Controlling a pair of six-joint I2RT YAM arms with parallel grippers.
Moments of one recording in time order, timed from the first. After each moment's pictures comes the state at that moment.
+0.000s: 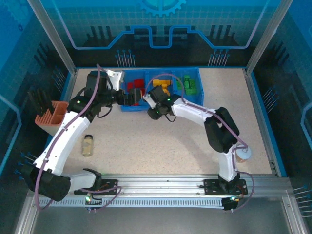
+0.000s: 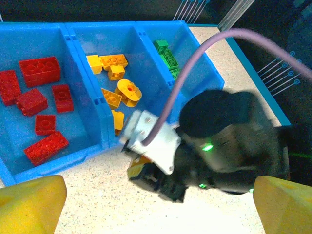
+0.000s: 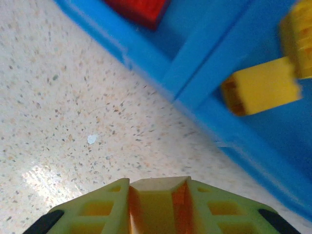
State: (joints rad) left arm -0.27 1.24 1.31 -0.65 0.35 -0.28; right arm 0.71 1.98 1.55 -0.56 0.02 -0.04
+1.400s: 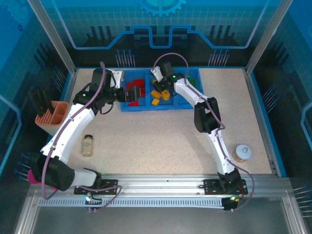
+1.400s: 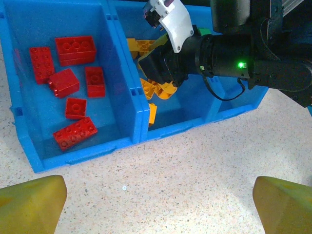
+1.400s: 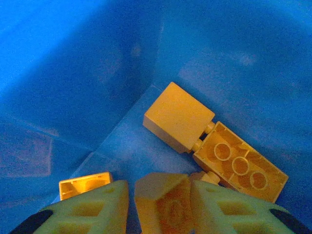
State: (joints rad) left arm -0.24 1.35 1.34 -0.68 0.25 -0.31; right arm 0.46 2.54 2.31 -0.62 -0.03 -0.23
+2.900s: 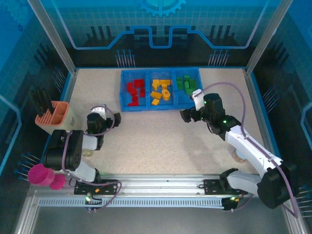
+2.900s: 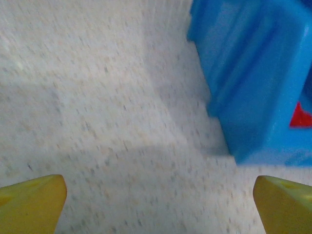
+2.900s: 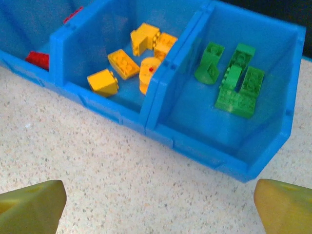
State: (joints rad) left arm 0.04 1.56 0.32 0.80 0.08 -0.15; right arm 0.40 1.14 0.83 -0.28 -0.02 -0.08
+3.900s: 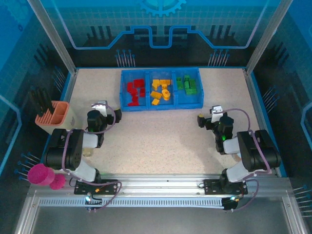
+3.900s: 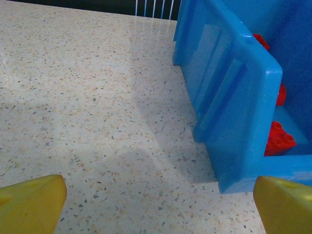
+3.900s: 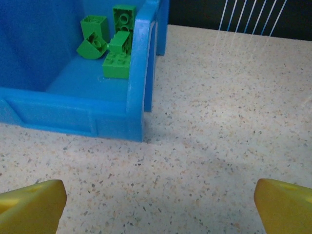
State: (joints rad) left arm 0.03 1.56 0.37 0.82 0.08 -0.13; right arm 0.05 1.55 0.25 0.95 -0.06 -0.08
